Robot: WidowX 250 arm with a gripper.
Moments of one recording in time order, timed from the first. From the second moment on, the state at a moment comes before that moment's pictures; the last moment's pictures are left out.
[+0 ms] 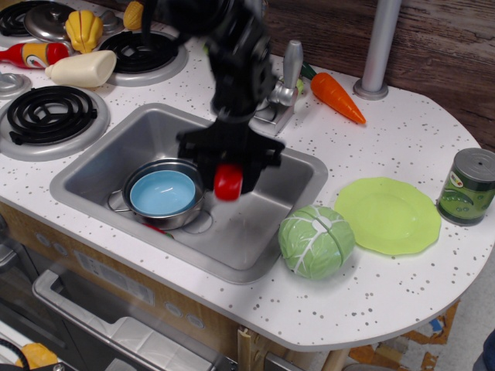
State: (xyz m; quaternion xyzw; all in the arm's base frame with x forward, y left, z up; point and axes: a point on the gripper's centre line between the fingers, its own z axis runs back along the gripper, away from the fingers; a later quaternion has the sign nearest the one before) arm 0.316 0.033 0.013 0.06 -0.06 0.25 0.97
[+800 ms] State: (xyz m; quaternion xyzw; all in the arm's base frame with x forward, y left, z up) arm 0.358 -0.054 0.046 0.02 -0.09 0.19 0.98
